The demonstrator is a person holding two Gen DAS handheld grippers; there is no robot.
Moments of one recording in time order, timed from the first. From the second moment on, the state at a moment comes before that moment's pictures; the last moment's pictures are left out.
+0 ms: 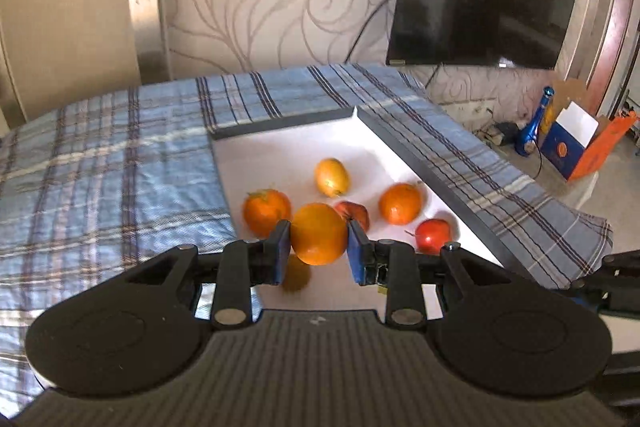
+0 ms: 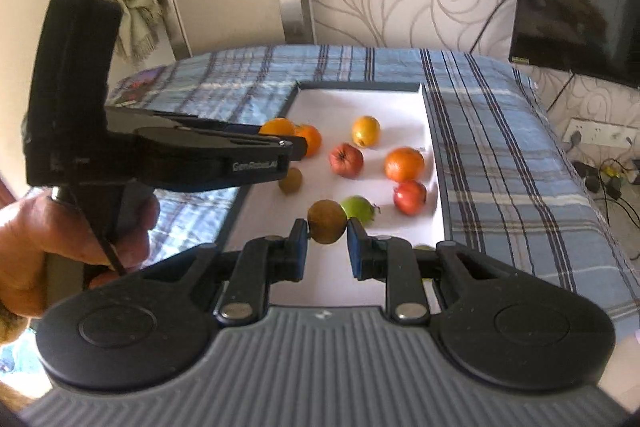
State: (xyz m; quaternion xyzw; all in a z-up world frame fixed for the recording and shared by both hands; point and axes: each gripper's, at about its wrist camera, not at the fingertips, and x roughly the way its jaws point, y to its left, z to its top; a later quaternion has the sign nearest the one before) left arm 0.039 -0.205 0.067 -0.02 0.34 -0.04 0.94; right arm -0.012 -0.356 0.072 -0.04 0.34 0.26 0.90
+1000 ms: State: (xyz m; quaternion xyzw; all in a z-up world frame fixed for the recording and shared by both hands) left arm 0.033 -0.218 0.048 -0.05 0.35 -0.02 0.93; right arm -0.005 -0.368 0.045 -0.05 0.37 0.26 0.89
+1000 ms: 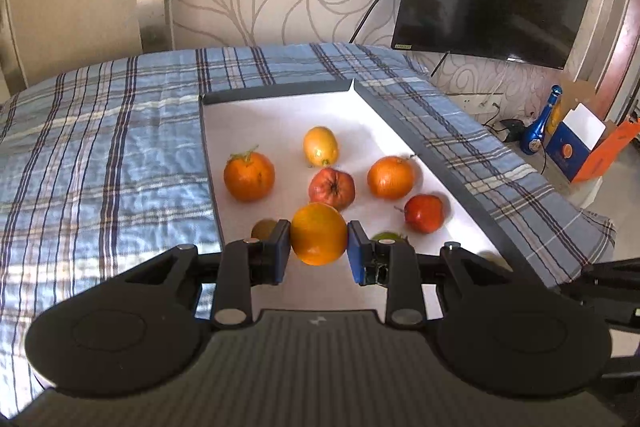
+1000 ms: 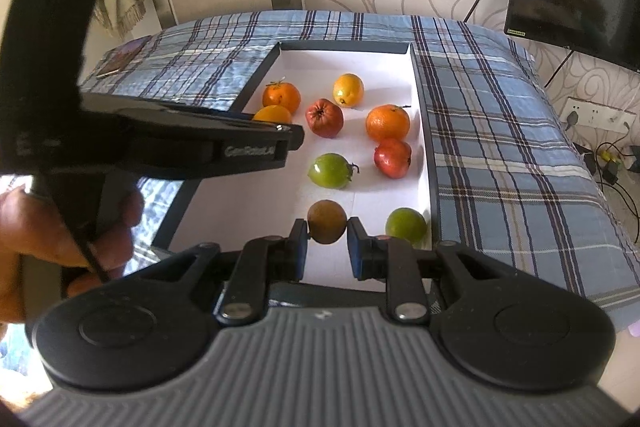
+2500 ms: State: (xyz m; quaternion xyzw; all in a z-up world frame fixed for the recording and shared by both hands) left arm -0.064 -0.285 0.119 -0.03 0.33 0.07 0.94; right arm -0.047 -0.474 0.097 0.02 0.35 0.18 0.92
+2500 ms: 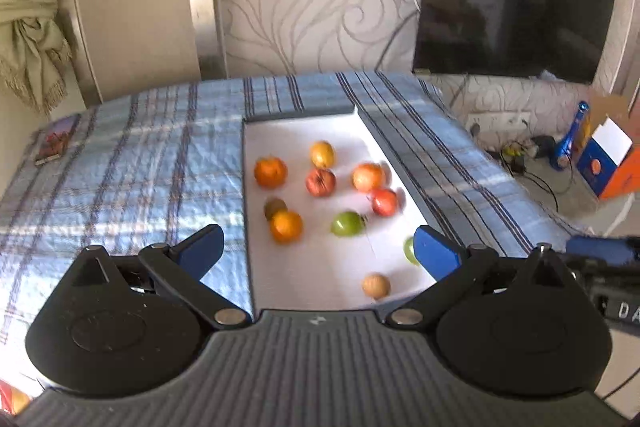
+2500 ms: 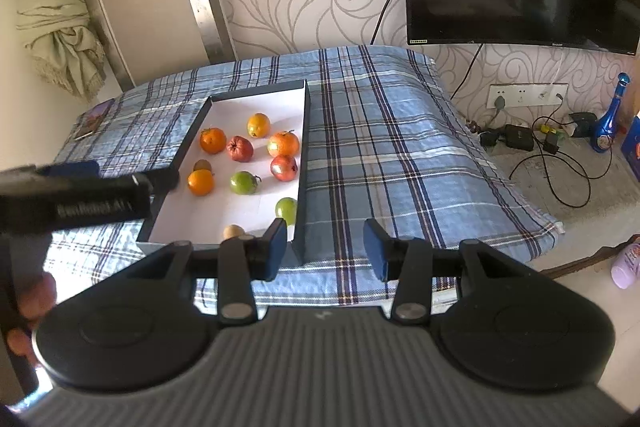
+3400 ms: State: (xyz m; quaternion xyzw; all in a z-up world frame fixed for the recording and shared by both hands) left arm -0.061 -0.298 0.097 -0.01 0.37 0.05 0.93; right arm -0.045 -0.479 0.095 0.02 0.36 0.18 0.92
